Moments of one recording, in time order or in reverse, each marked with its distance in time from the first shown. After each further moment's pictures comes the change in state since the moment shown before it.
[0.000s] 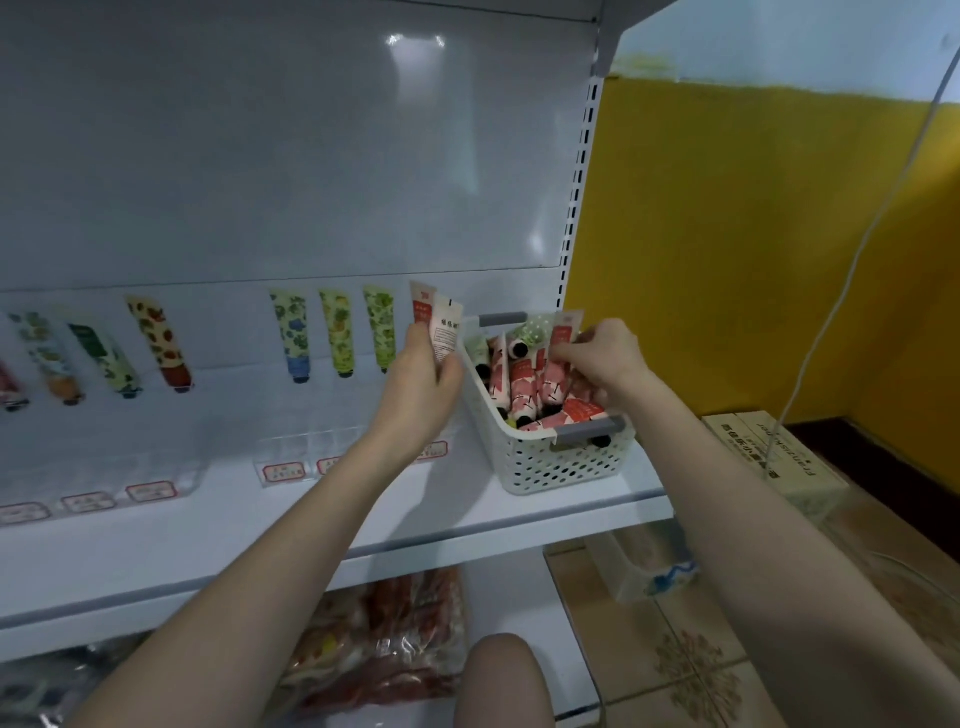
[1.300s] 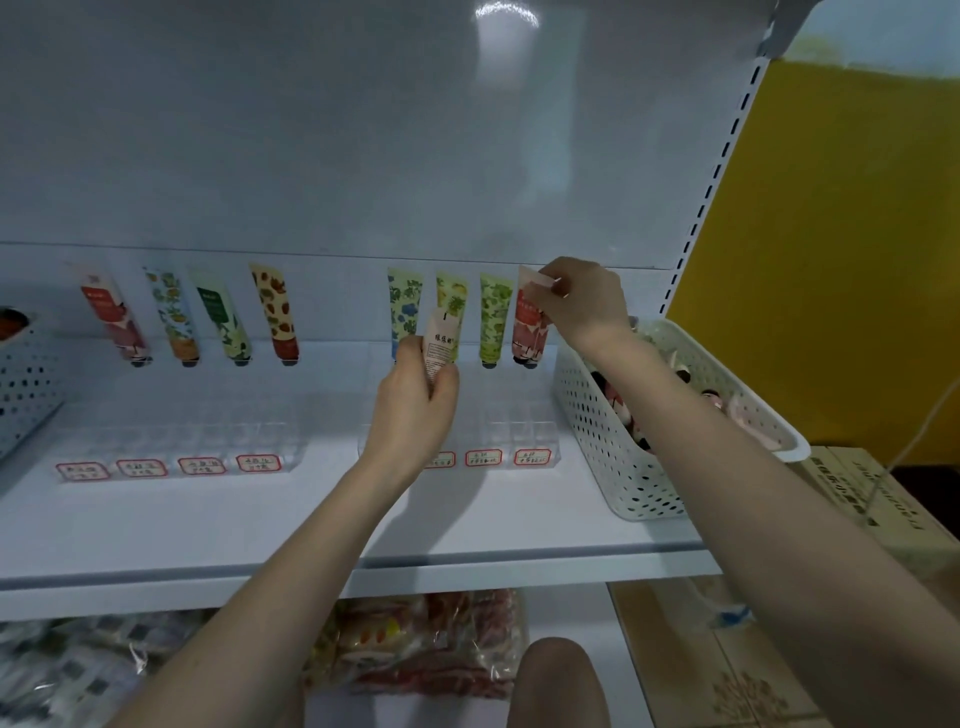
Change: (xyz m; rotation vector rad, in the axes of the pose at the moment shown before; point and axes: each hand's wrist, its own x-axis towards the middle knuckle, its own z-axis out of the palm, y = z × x) left_hand -0.009 -0.071 -0.068 -0.062 0.153 -0.156; right_hand 0.016 -0.097 0.107 -0.237 0.035 -0.510
